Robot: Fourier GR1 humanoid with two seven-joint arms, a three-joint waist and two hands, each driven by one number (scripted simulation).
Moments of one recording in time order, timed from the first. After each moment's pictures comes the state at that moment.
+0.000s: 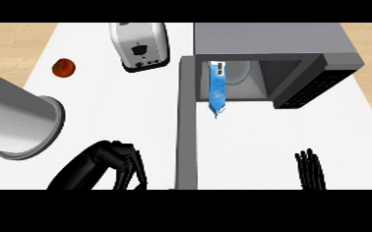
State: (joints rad) left arm 0.12 0.04 -0.19 -2.00 0.00 -0.52 0.10; right arm 0.30 -0.06 -0.07 -1.19 -0.09 0.17 -0.85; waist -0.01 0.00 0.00
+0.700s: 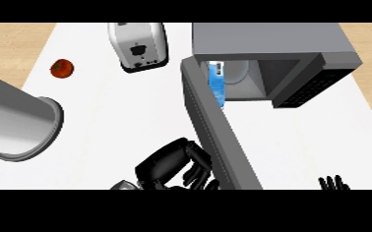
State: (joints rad) left arm -0.13 0.00 -0.56 -1.65 -0.18 -0.34 0.06; right arm 0.53 -0.11 -0.05 -1.41 -0.13 0.25 -0.88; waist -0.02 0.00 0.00
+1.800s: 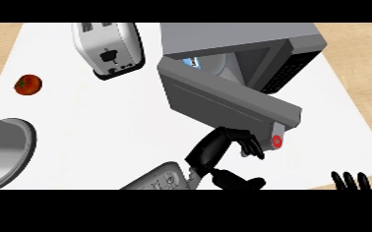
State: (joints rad) left arm -0.56 0.01 -0.94 -1.18 0.28 0.33 -0.08; right arm 0.63 -0.22 0.05 -1.85 -0.26 0.36 -0.75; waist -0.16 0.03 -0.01
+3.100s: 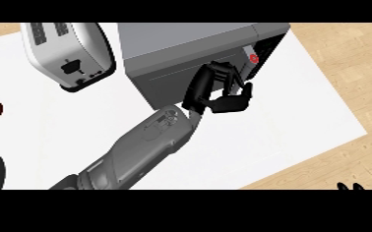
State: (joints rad) left arm -0.89 0.00 -0.75 -0.89 0.68 0.49 -0.31; right arm 0.69 -0.33 0.09 -2.08 -0.39 0.45 -0.63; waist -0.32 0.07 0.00
